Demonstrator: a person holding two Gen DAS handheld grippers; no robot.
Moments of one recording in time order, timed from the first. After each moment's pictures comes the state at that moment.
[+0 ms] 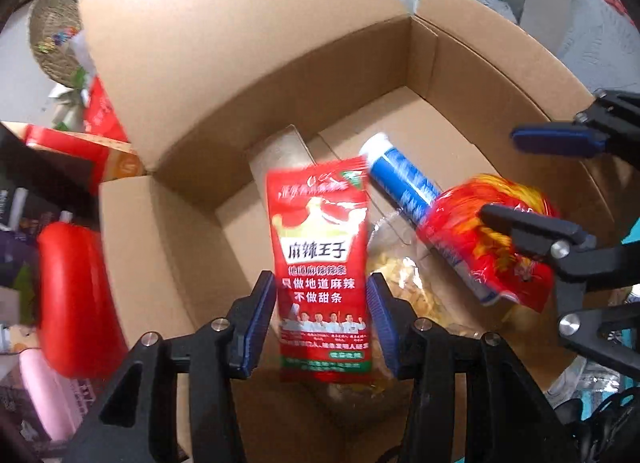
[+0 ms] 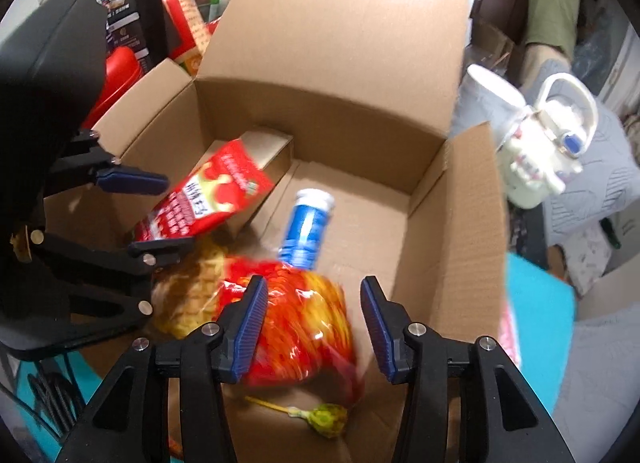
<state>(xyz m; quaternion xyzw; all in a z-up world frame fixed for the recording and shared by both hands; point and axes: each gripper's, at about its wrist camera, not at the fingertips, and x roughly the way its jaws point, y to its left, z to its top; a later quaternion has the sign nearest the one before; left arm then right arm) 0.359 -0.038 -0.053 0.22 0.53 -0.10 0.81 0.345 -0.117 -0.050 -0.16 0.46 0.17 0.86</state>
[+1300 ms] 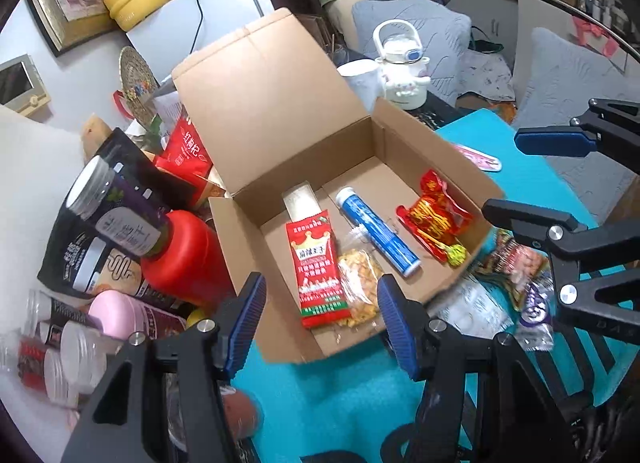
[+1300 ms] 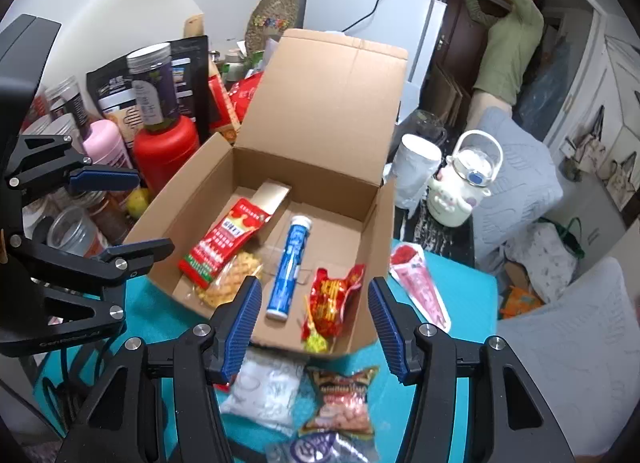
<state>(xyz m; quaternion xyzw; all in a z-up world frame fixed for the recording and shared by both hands) 0.230 -0.042 0.065 0.20 0.43 -0.09 0.87 0.221 -0.140 0.053 -0.16 0.38 0.15 0.90</state>
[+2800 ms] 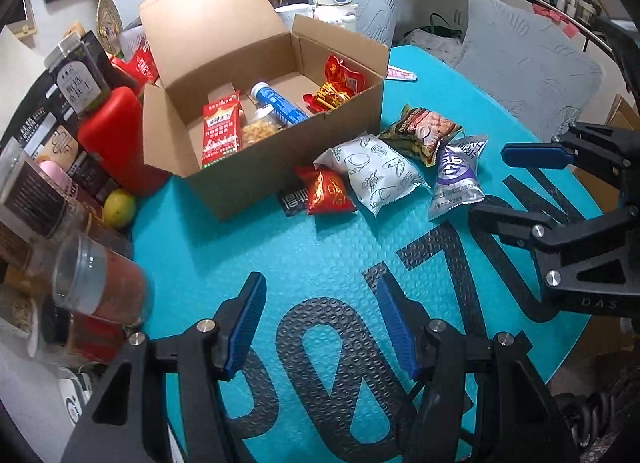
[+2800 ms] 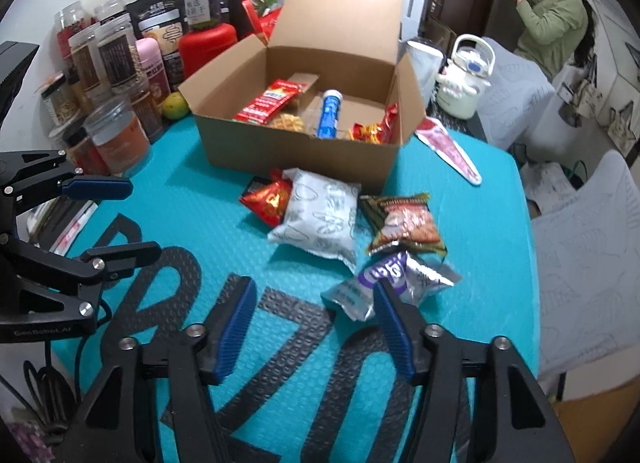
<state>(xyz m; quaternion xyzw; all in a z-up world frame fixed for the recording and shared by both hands) 0.089 -0.039 -0.026 0.15 0.47 -0.16 0.86 0.088 -0.165 -0.048 -0.12 0.43 0.14 0.88</state>
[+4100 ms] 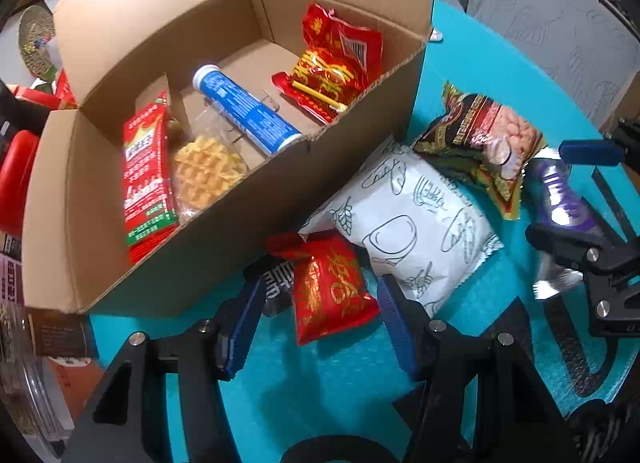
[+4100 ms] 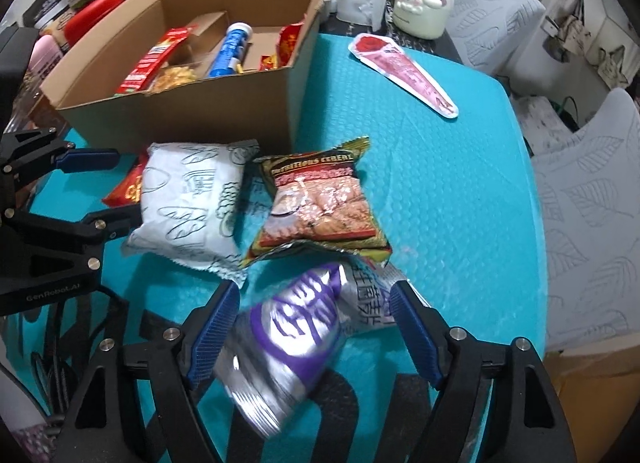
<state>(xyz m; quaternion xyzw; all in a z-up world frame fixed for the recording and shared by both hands) 0.224 -0.094 -0.100 0.21 0.52 -0.17 0.81 0.185 -0.220 -0.101 -0.09 0.54 0.07 0.84</state>
